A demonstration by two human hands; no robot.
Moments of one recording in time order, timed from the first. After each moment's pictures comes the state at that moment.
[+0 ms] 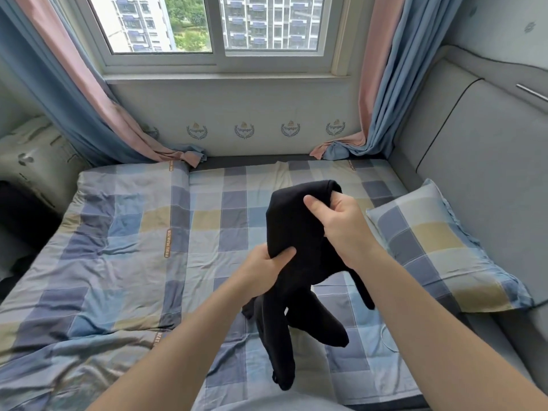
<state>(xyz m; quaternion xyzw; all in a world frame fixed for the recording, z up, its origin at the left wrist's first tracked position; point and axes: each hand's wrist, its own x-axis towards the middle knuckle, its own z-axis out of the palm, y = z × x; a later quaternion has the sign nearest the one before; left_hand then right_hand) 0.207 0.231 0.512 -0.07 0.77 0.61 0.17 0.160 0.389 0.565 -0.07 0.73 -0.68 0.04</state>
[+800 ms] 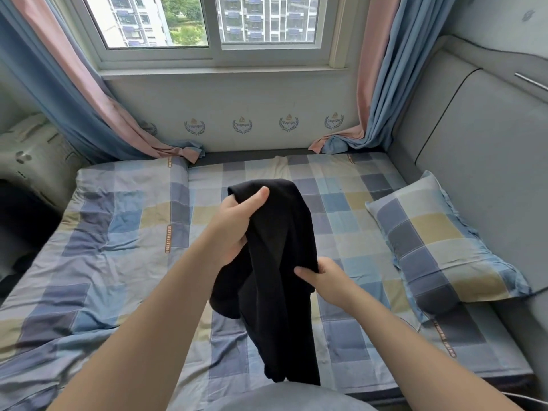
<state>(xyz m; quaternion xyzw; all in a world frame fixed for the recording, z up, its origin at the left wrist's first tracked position) 0.185 0.196 0.561 -0.10 0.62 0.78 0.09 0.205 0.405 0.466 -0.03 0.78 -0.56 0.27</state>
